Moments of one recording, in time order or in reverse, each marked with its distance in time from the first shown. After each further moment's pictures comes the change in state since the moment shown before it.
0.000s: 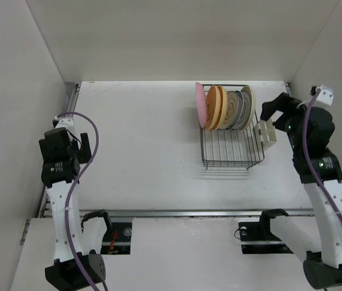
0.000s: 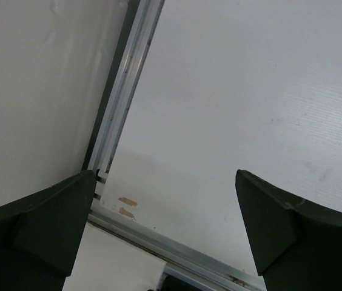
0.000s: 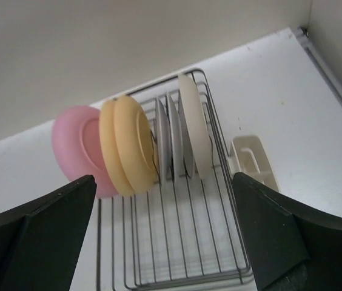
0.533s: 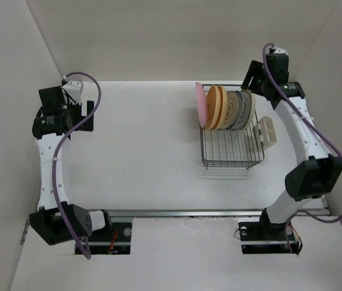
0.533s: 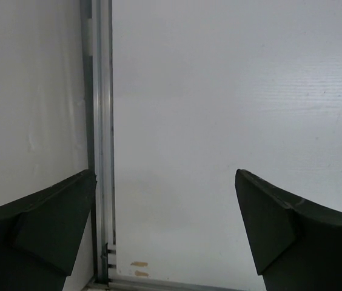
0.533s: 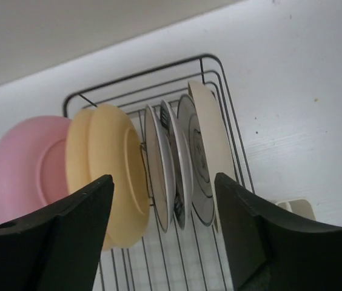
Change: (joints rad) left arm -0.051 0.417 0.455 -0.068 0.248 0.166; right arm 0.000 0.784 0.647 -0.146 -0.032 -0.024
